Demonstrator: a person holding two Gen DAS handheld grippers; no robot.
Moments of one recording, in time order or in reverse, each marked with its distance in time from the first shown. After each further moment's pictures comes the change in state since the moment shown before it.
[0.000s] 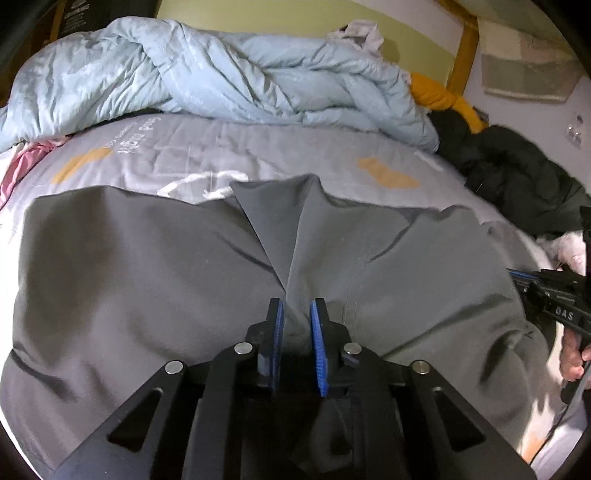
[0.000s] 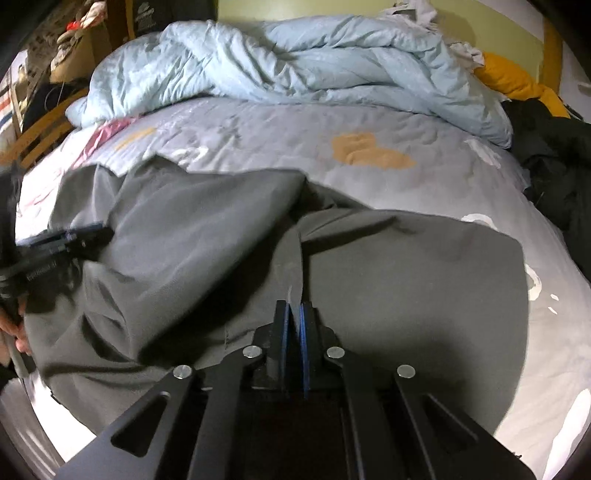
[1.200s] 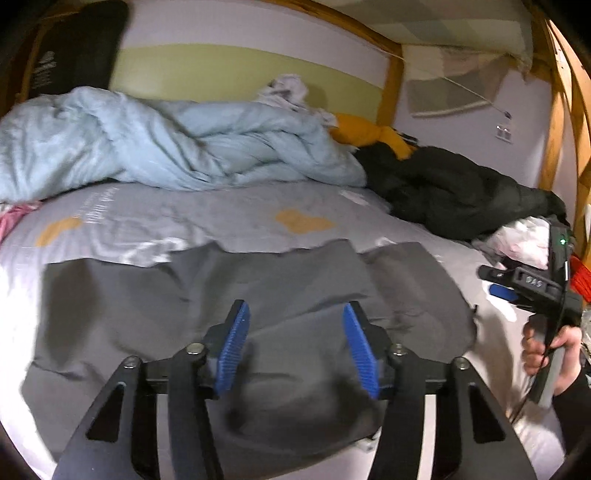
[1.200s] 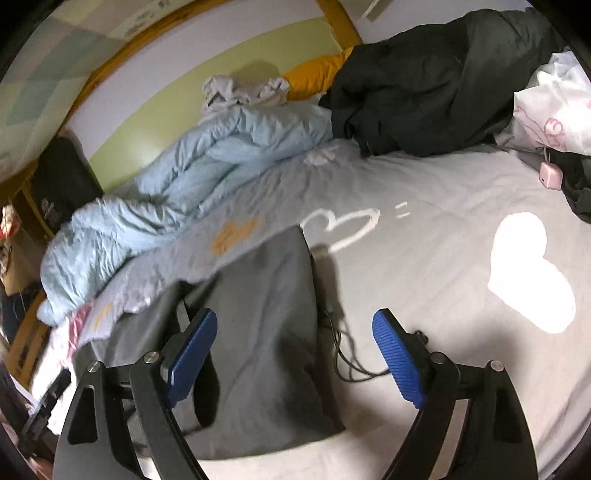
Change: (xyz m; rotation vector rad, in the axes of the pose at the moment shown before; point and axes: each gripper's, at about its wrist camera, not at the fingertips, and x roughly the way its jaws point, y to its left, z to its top) left arm -0.078 -0.075 -0.005 0.143 -0.173 -0.168; right arm -0.121 -0.101 -0.083 0.610 -0.292 -0.133
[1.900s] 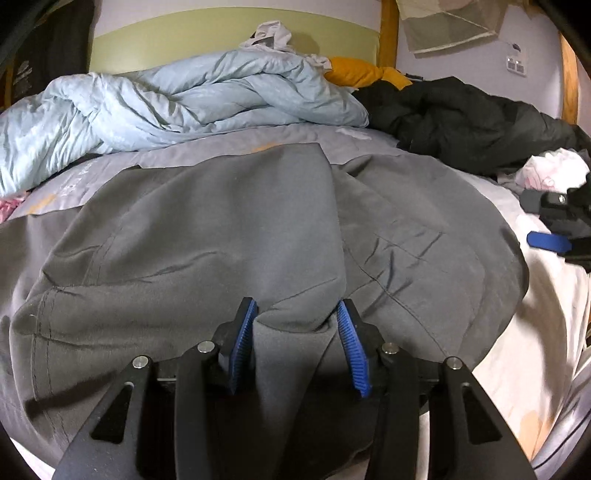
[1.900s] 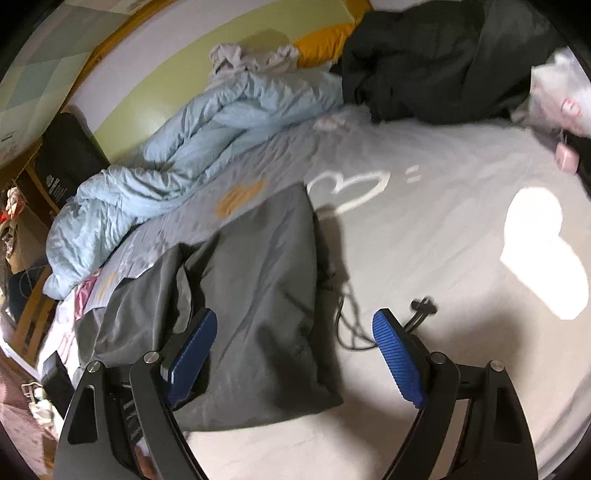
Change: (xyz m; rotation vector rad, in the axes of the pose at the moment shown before) left arm 0.088 -0.059 -0.061 0.064 0.131 0.117; right arm 0.014 -0.010 -0.013 0.004 0.155 0.081
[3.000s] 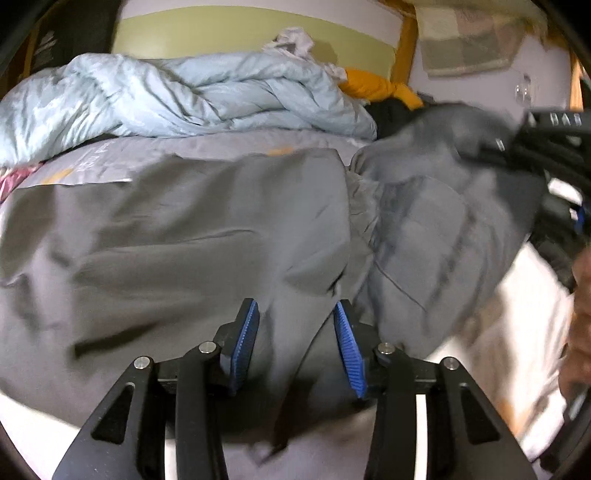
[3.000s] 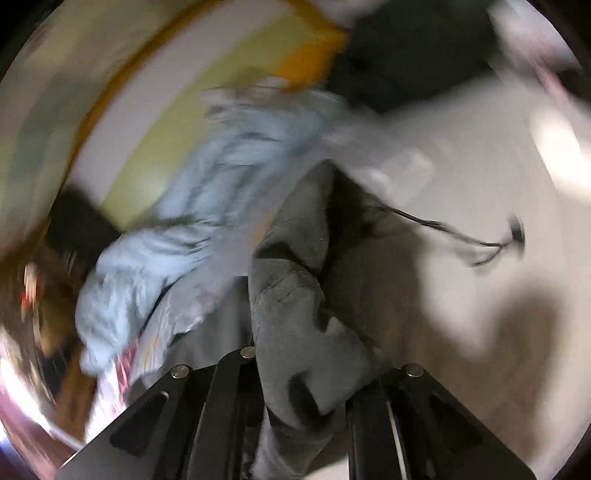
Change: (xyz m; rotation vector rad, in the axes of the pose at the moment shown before) left arm -0.051 0.030 -0.010 -0.120 -0.021 -0.032; right arm 0.011 0.108 -0.012 0.103 -0.228 0.090
